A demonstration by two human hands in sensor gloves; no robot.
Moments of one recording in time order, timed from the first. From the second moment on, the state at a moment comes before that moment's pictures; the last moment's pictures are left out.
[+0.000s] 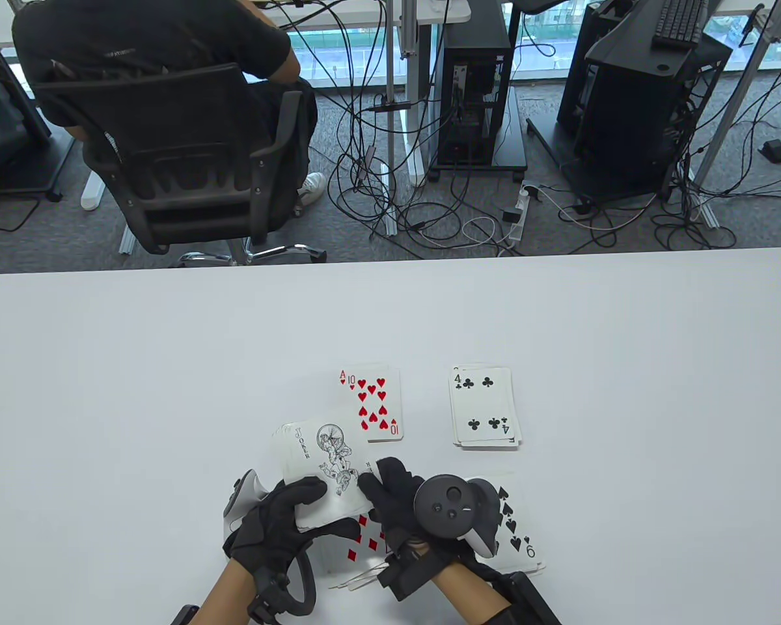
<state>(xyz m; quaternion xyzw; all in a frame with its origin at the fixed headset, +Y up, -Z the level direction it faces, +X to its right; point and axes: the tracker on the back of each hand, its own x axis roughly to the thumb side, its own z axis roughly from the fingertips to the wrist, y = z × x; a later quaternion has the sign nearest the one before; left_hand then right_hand) -0.189 -0.806 -0.267 -0.30 -0.15 0.86 0.39 0.025 -0.720 -0.258 0.19 -0.08 0.88 0.43</state>
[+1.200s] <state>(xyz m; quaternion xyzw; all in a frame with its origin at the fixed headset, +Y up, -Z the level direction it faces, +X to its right) -0.190 -0.806 -0.268 -0.30 -0.15 0.86 0.38 0.313 -0.761 -0.289 -0.24 0.06 0.97 0.09</state>
